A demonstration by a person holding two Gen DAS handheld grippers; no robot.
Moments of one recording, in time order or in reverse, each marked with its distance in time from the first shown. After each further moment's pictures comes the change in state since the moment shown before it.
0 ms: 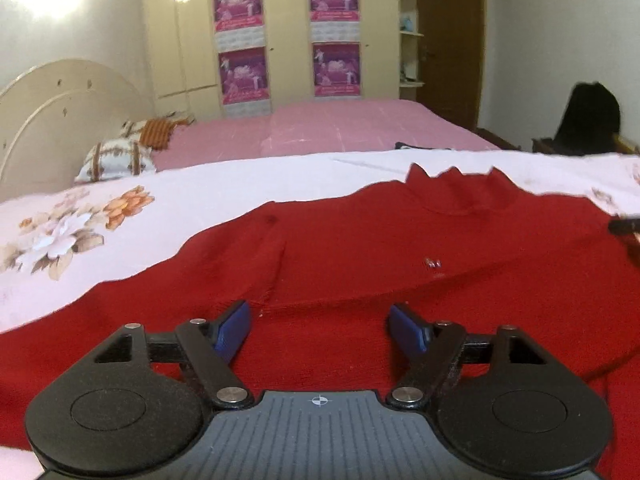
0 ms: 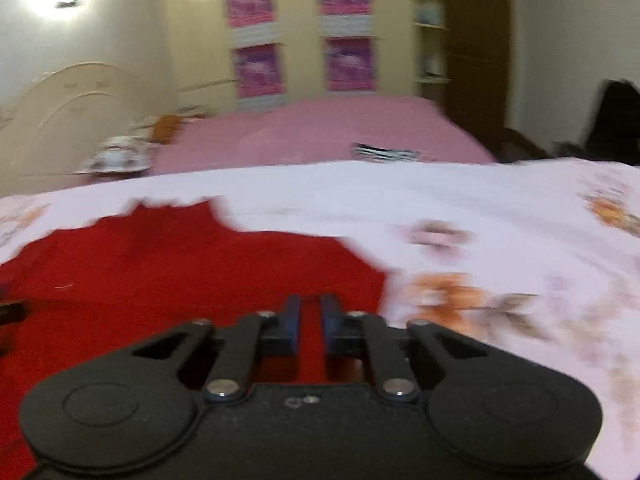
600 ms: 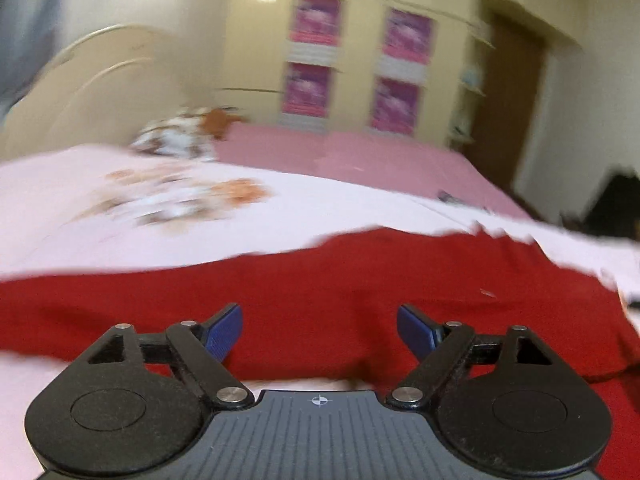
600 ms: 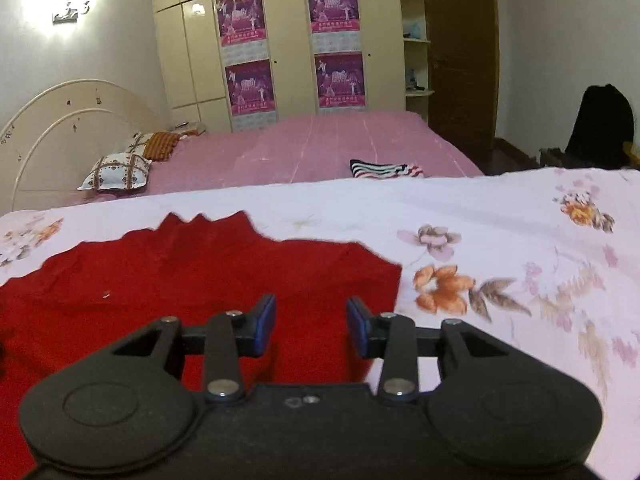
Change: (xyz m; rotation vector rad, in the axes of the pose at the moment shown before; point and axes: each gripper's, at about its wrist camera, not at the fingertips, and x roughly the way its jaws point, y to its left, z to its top) left arm -0.102 0.117 -0.039 -0.318 -0.079 0.072; right arm -0.052 0.039 -0.013 0.025 -0.048 -0.003
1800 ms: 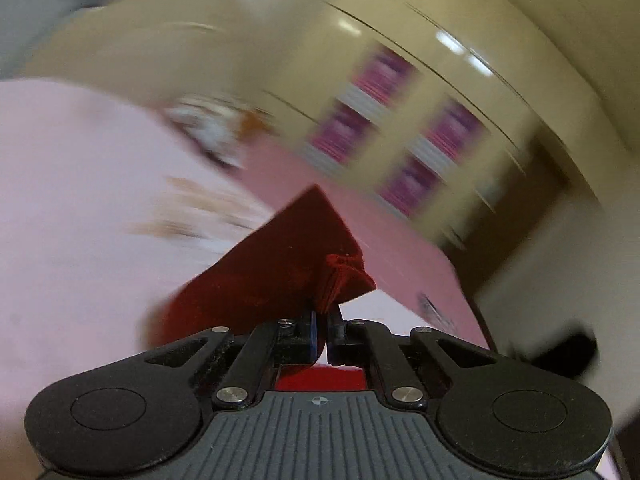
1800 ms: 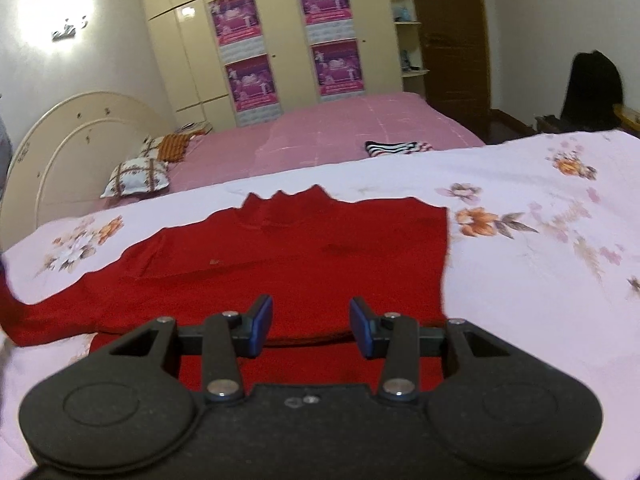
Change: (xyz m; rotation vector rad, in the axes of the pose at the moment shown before) left arm 0.027 0.091 0.066 -0.330 -0.048 -0.199; right arm -0.084 0.078 -0.024 0.113 0.026 0.004
